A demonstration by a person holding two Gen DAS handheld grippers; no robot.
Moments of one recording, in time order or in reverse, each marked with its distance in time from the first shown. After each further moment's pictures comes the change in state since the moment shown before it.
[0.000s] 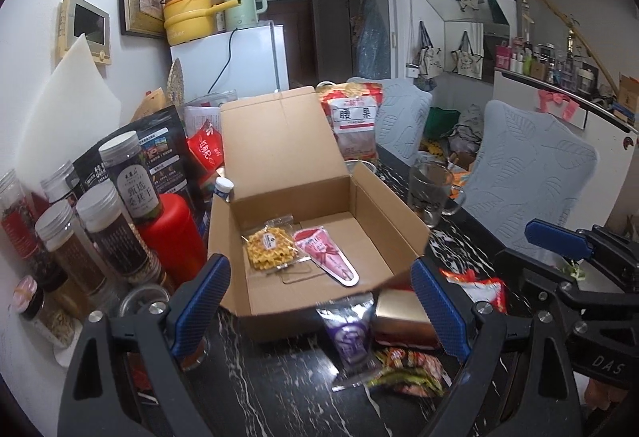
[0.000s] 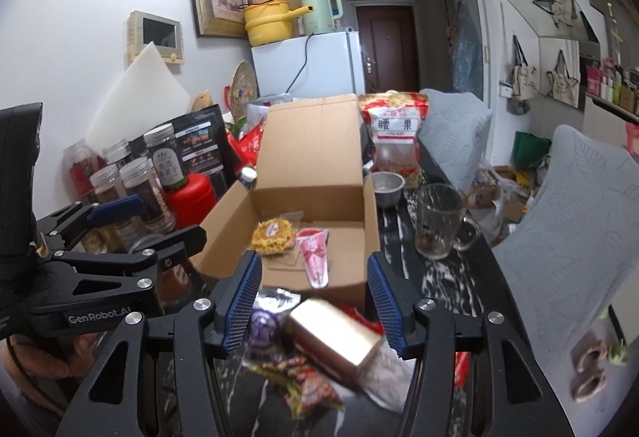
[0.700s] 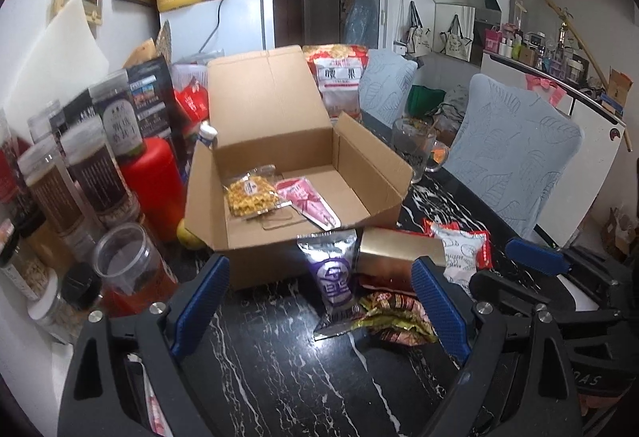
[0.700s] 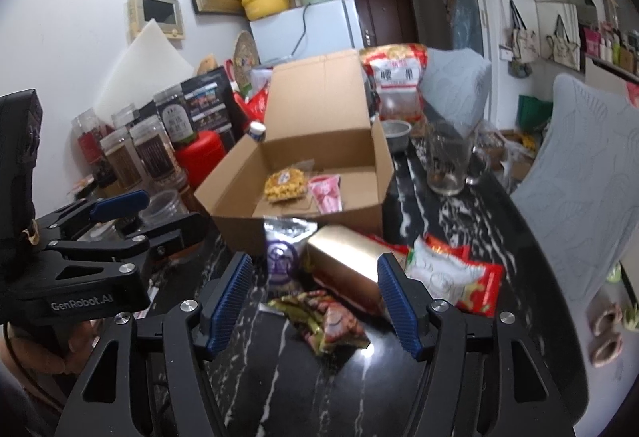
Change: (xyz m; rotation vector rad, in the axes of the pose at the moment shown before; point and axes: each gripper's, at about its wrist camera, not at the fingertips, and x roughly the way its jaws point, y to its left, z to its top) left arm 0.005 0.002 -0.050 -0.033 0.098 -0.071; right arm 0.008 0.007 -0.060 0.079 0.096 0.039
